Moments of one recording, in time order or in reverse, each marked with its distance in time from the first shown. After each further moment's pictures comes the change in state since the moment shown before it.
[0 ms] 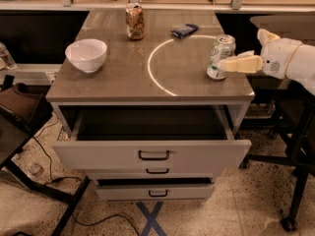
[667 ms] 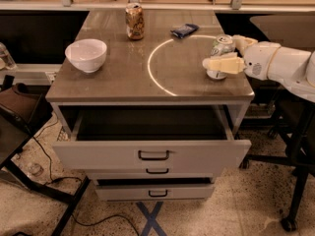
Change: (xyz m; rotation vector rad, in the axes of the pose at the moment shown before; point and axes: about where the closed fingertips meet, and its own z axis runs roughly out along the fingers) arm 0.008 0.026 0.038 -0.079 -0.006 0.030
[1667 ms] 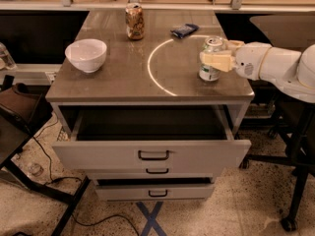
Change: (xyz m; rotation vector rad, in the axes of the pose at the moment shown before) arm -0.003 0.019 0.017 -0.046 -0.010 0.024
